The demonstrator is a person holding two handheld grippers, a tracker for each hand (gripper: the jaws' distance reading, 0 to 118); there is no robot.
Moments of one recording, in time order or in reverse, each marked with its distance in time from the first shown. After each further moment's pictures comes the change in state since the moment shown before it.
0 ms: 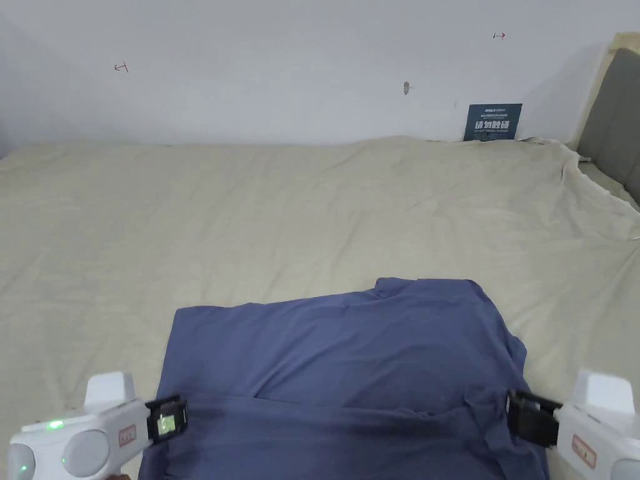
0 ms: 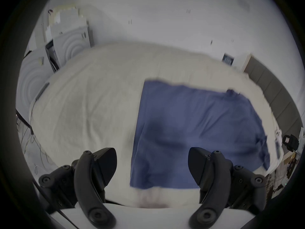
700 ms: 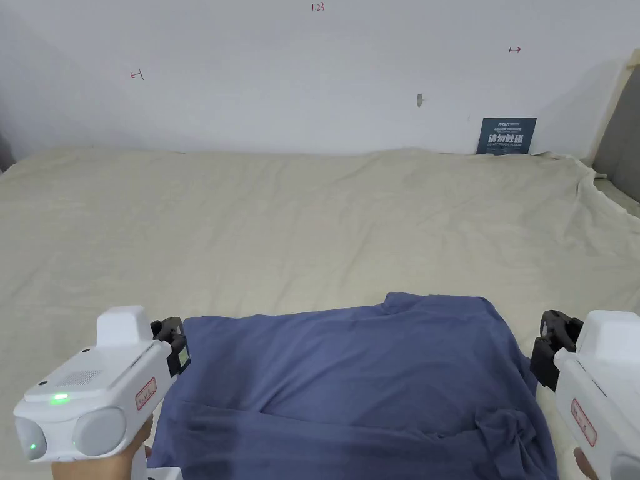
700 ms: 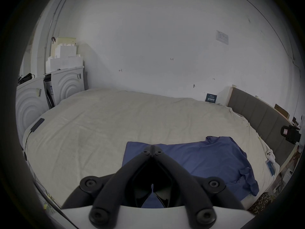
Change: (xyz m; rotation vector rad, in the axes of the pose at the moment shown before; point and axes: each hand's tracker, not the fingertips) left arm 0.036 0.055 0.028 0.345 -0.090 -0.038; right arm -0.038 0.056 0.018 0.345 0.014 0.111
